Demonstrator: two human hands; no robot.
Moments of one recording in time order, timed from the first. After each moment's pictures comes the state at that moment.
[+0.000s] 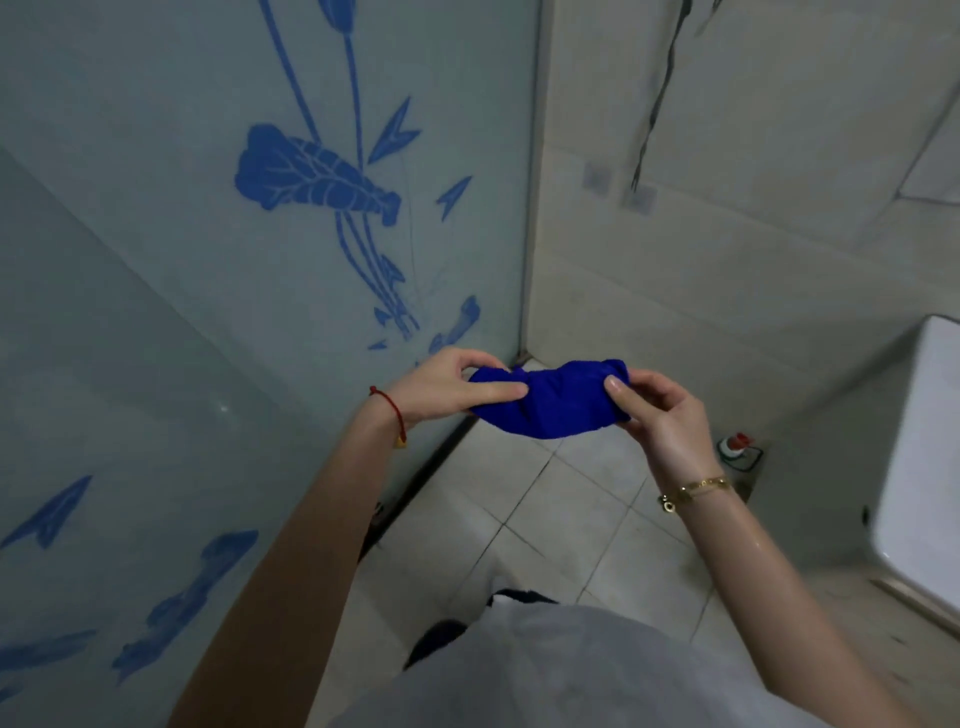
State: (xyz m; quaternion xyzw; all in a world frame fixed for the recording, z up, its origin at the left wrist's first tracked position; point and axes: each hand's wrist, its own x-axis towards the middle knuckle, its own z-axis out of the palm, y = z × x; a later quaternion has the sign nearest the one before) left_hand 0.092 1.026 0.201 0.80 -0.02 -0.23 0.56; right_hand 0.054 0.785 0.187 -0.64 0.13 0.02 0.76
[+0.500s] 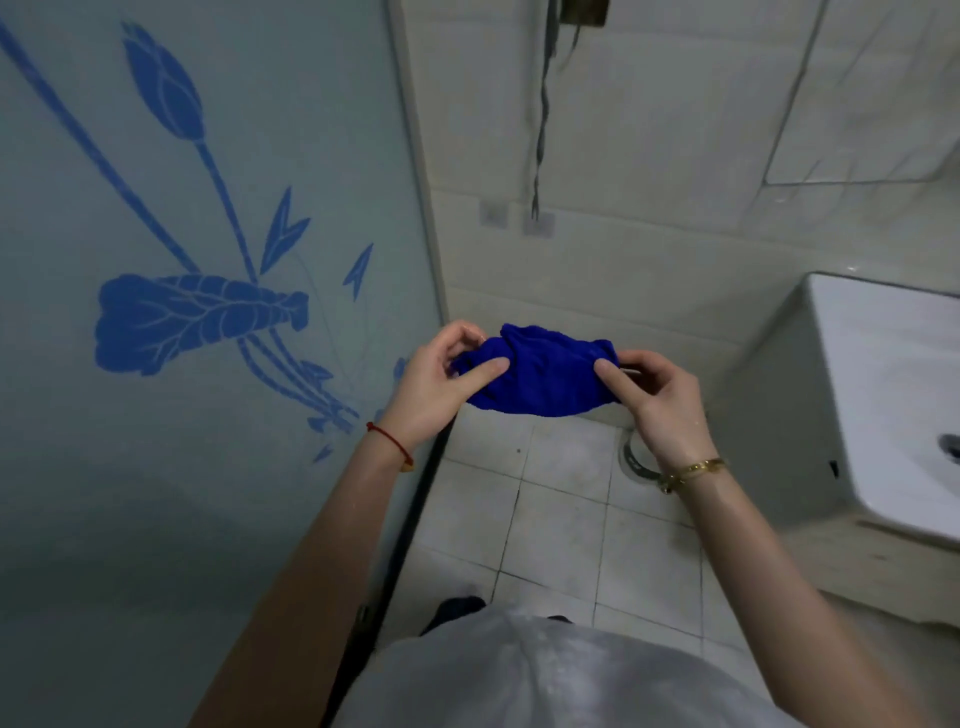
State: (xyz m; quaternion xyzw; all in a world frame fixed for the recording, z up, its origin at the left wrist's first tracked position) left_hand 0.225 1.028 0.203 0.73 -0.20 -0.11 0.64; right_hand 0.131 0.812 0.212 -0.72 0.18 -0.14 0.66
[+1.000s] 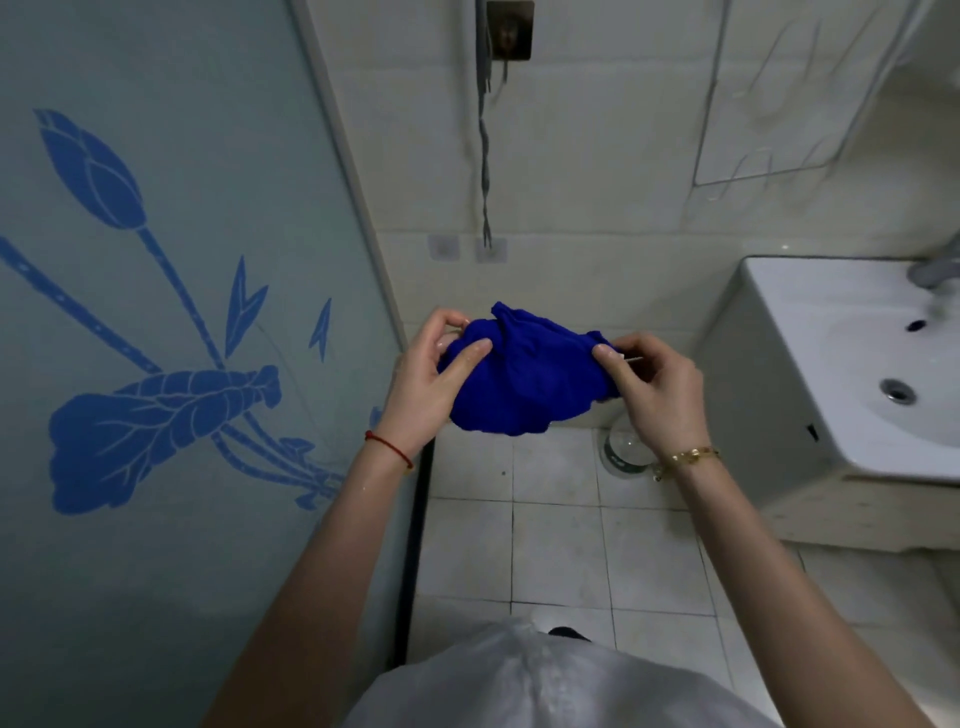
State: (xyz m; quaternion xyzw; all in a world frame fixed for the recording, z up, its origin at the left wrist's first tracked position) left_hand 0.284 1.035 0.226 0.69 -0.27 -0.12 0.66; right_hand 0.164 0.840 0.221 -0.78 0.23 -0.29 0.51
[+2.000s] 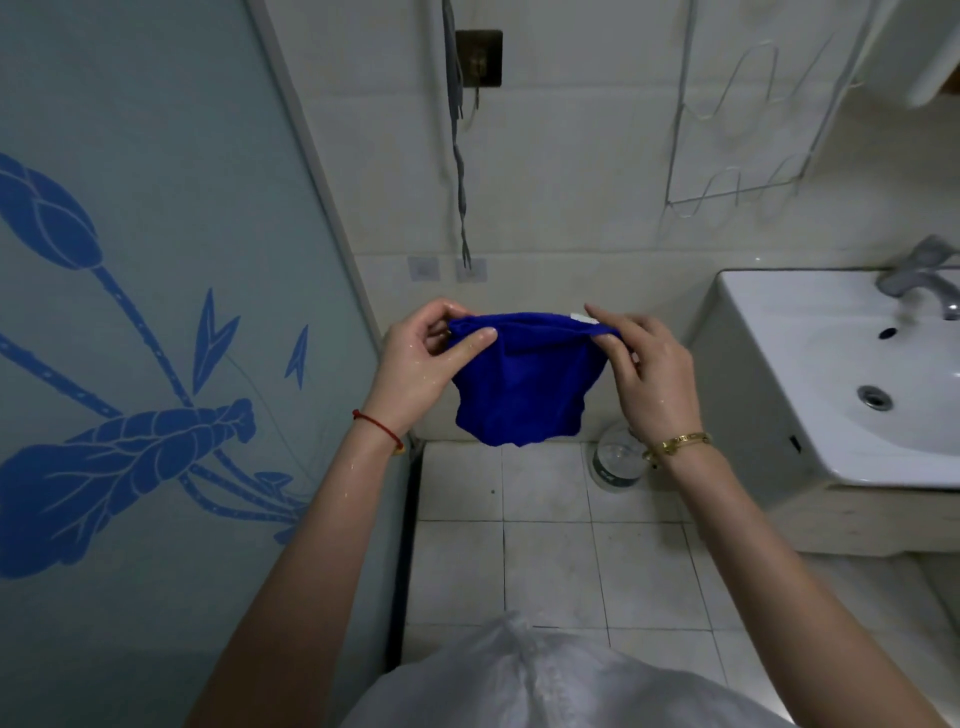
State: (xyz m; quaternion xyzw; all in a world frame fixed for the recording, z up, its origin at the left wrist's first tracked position) left_hand 0.318 1.003 0.243 0.68 -0.32 -0.10 0.65; right_hand 0.182 0.805 0.228 -0.87 0.19 -0.32 0.32
